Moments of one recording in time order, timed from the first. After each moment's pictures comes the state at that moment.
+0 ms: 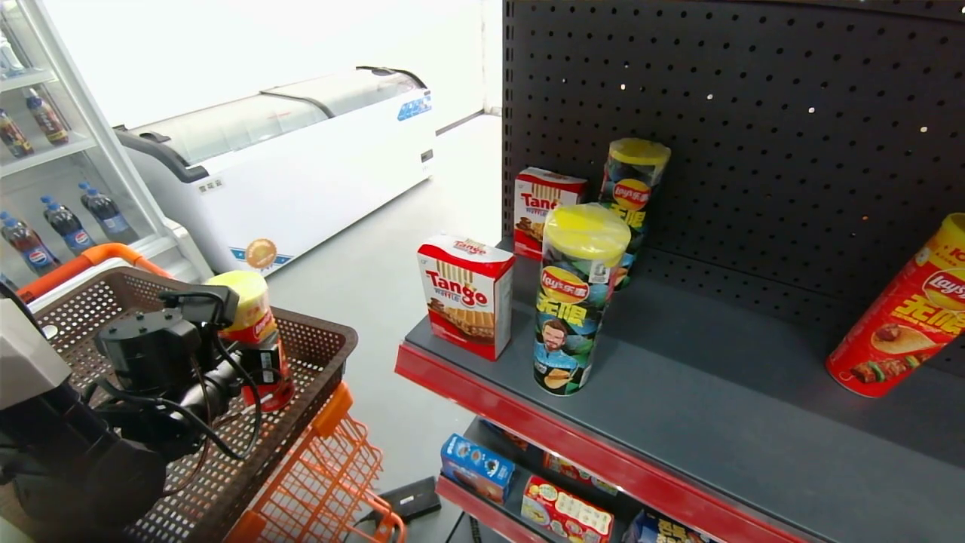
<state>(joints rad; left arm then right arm) 0.04 2.01 -0.49 -1.34 0.13 0.09 -0.01 0.01 0.00 0.00 0.00 -0.01</state>
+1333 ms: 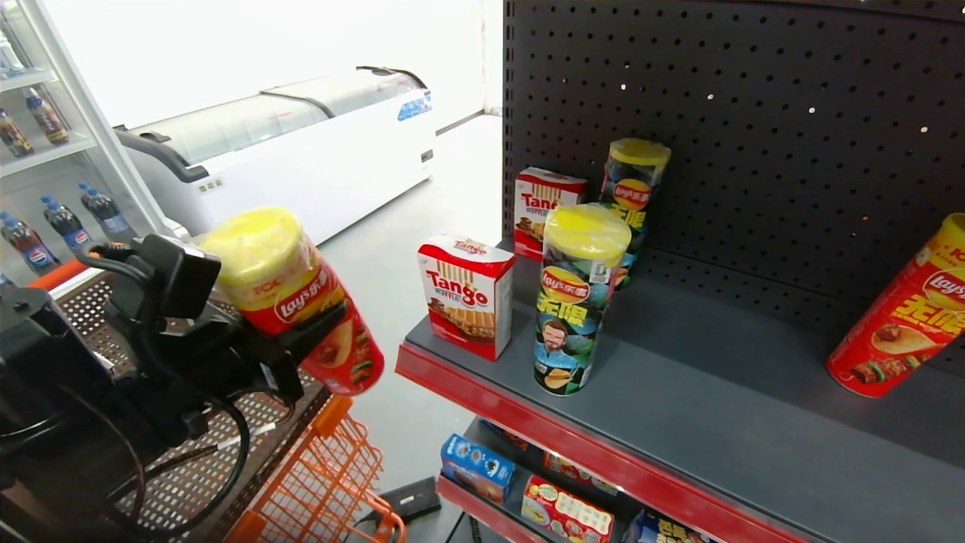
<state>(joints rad) -0.28 1.49 -0.36 -1.18 -0.23 0.10 -0.01 0.01 0.00 0.00 0.00 -0.01</state>
